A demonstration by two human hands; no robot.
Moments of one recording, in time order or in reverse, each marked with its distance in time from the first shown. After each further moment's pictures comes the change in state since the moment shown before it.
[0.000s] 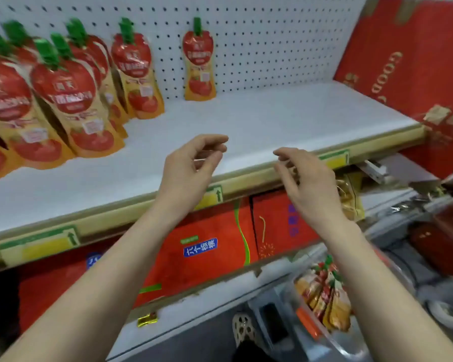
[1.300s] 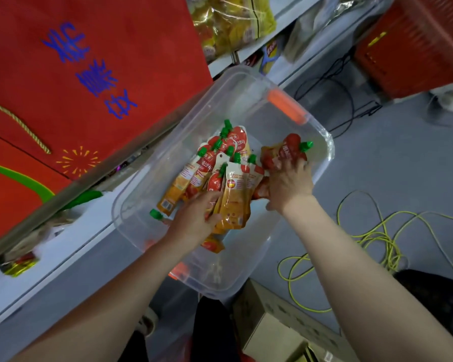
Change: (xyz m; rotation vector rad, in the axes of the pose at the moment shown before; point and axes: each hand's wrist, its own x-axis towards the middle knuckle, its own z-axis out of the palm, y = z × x) left_hand -0.223 -0.286 0.504 0.382 -0.962 -0.591; right_hand -0.350 0.456 0.054 -0.753 -1.330 0.769
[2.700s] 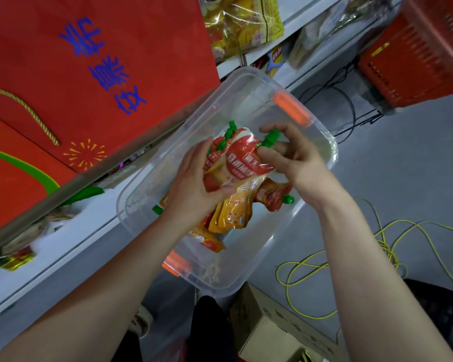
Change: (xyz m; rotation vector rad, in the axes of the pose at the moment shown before) left_hand 0.007 0.029 -0.039 -0.103 0.273 0.144; right_hand -0.038 0.021 -0.047 1.871 0.035 -0.569
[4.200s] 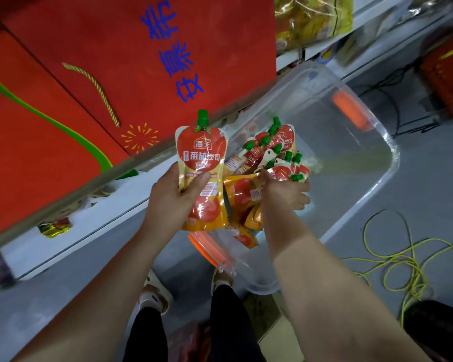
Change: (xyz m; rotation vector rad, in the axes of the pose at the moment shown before) left_hand -0.049 -0.050 -0.075 -0.201 0.197 -0.347; right_hand 0.065 0.128 0.096 -0.354 0.997 0.847
